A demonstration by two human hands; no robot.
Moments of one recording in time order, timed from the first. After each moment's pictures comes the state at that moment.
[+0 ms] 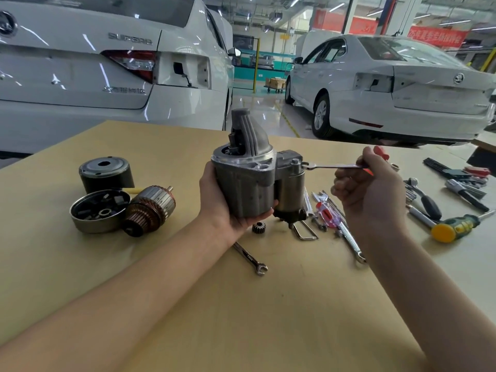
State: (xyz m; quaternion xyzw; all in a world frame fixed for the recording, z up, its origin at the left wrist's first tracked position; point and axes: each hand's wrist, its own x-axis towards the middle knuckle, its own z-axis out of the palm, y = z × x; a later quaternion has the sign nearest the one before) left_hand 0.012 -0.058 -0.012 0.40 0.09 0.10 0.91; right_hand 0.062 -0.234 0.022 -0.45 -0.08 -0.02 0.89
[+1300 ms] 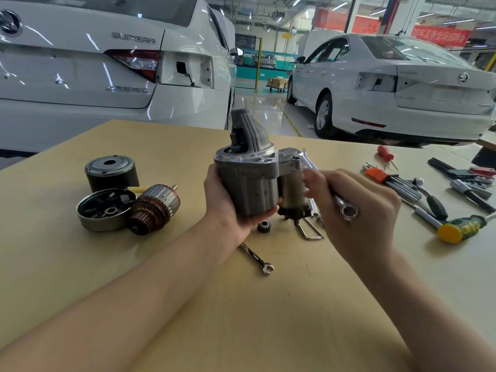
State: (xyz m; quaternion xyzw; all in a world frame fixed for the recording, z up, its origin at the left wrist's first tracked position) left_hand 0.007 -0.061 -0.009 0.39 0.15 0.11 0.90; right_hand 0.030 -0.220 0.004 -0.64 -0.45 -0.48 0.39
